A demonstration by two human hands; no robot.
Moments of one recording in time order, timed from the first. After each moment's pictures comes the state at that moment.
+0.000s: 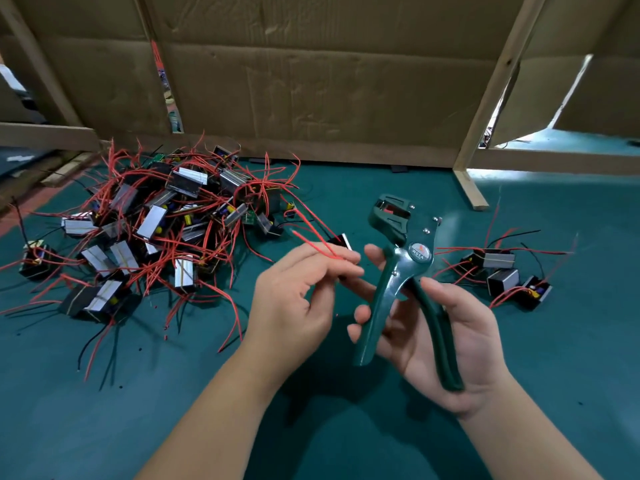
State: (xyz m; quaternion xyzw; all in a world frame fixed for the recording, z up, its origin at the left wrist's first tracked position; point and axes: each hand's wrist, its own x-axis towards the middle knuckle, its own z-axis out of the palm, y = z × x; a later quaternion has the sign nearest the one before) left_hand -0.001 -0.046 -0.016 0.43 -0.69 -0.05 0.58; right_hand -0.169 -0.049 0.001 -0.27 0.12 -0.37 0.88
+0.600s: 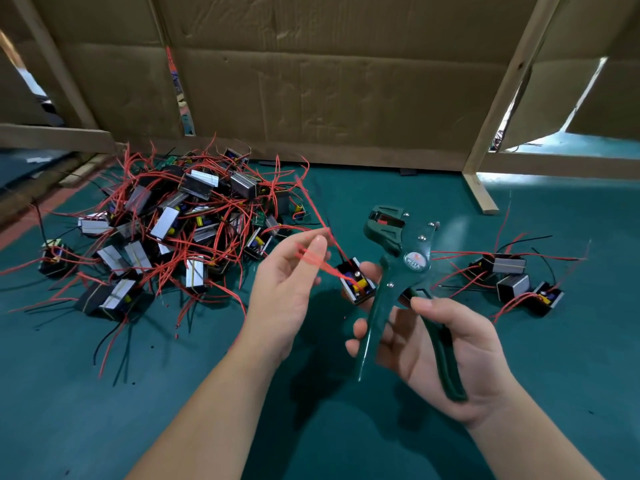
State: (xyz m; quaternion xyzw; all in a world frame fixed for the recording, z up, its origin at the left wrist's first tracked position) left_hand 0.006 -0.055 -0.017 0.48 -0.42 -0.42 0.65; right_hand -0.165 -0.045 -0.001 -0.31 0.16 -0.37 0.86
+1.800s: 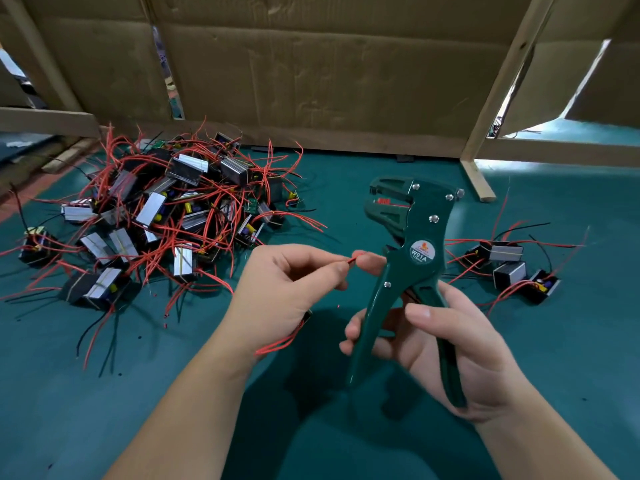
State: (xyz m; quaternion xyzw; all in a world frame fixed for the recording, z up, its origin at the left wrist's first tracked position) left_hand 0.007 -0.036 0.001 0.48 -0.53 -0.40 0.58; right_hand -0.166 -0.040 0.002 -0.42 0.15 -0.41 0.80
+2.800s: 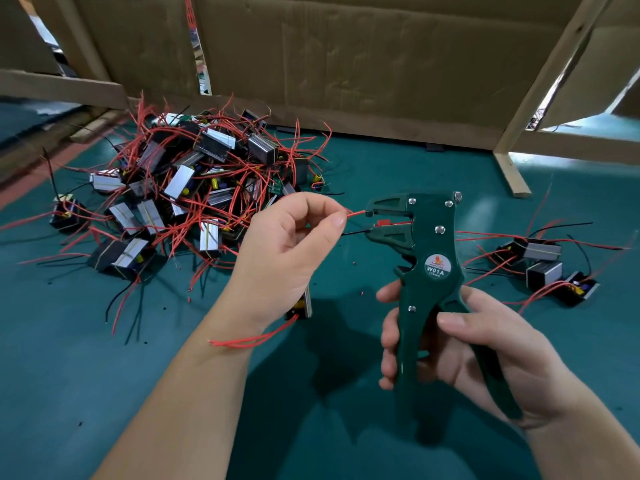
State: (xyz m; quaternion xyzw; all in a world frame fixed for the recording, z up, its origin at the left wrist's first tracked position) left_hand 0.027 -0.036 0.008 0.43 -0.55 -0.35 0.62; right_hand -0.181 -0.038 0.004 -0.45 0.21 -0.27 0.83
